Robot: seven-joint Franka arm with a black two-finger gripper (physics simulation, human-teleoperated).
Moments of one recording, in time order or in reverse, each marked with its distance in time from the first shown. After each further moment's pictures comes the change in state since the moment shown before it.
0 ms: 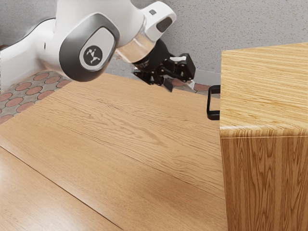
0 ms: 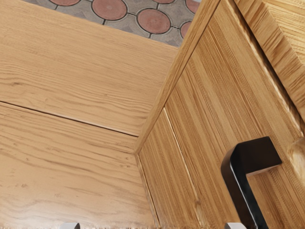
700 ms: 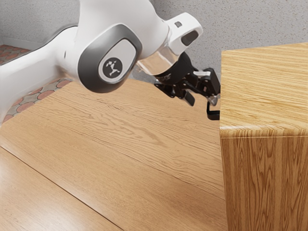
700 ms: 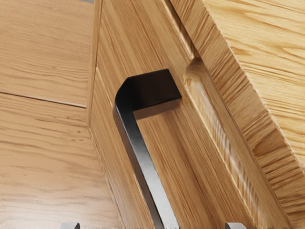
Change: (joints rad) arm -0.100 0.032 -0.007 -0.003 -0.004 0.000 -0.001
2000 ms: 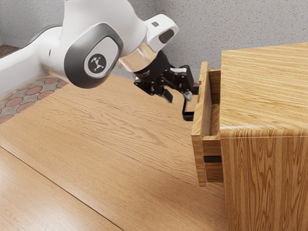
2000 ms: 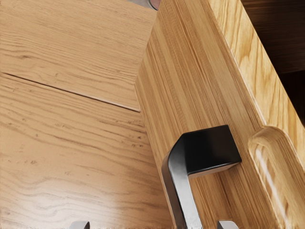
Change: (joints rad) arm 0.053 -0.027 0.048 -0.035 0.005 -0.015 -0.018
